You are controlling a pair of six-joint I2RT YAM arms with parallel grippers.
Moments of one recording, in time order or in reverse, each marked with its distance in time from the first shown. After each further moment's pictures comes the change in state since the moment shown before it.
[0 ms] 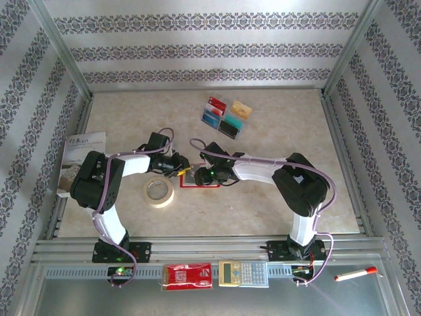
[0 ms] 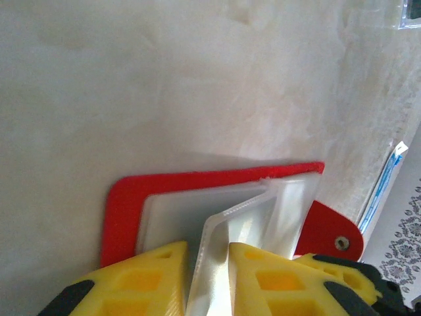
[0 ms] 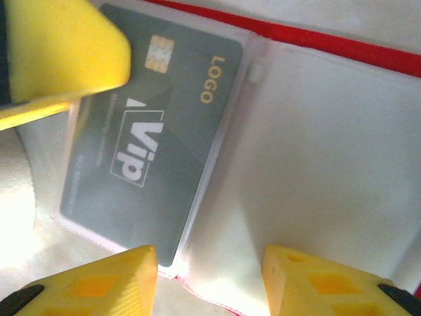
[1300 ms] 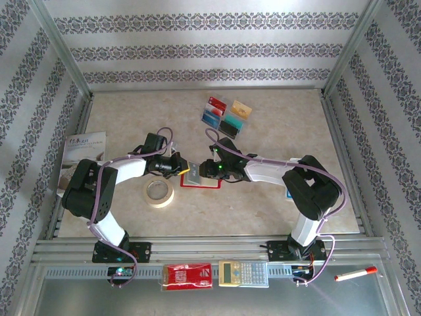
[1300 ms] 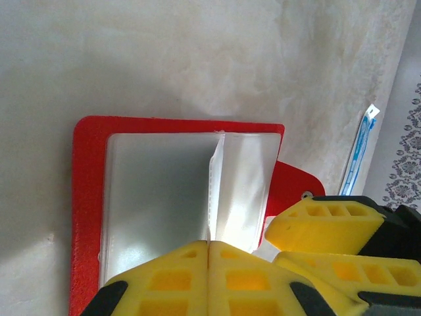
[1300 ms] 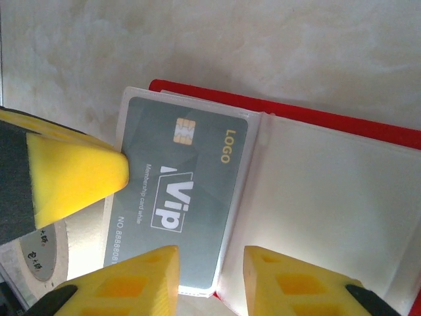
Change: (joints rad) left arm -0.001 -0.115 -0.059 -0.006 0.058 0.069; right arm -0.089 -0.079 -0.119 0.236 -0.113 0.145
